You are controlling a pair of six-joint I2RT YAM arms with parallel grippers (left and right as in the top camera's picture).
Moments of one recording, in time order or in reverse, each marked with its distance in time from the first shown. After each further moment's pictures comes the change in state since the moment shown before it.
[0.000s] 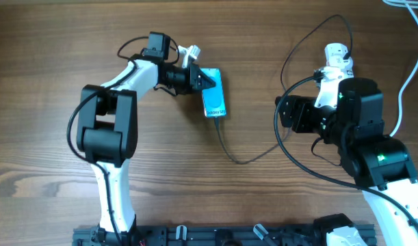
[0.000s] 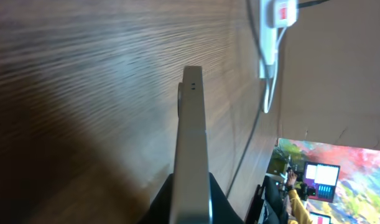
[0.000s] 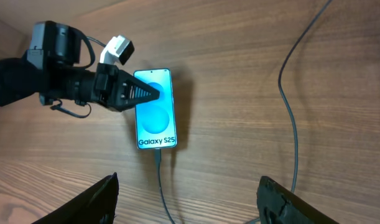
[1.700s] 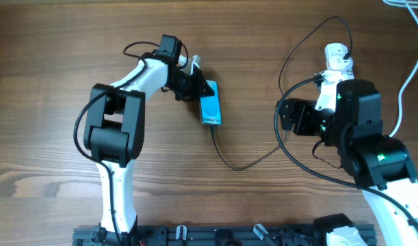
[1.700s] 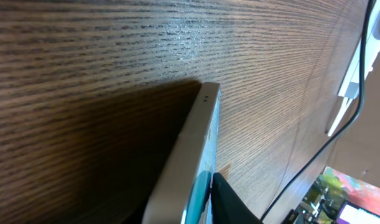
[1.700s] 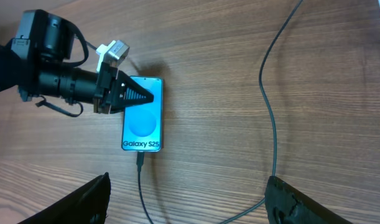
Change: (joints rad) left arm -0.055 0.013 0.044 -0.160 -0.301 -0.117; right arm 0.000 0.001 0.000 -0.045 0.039 0.000
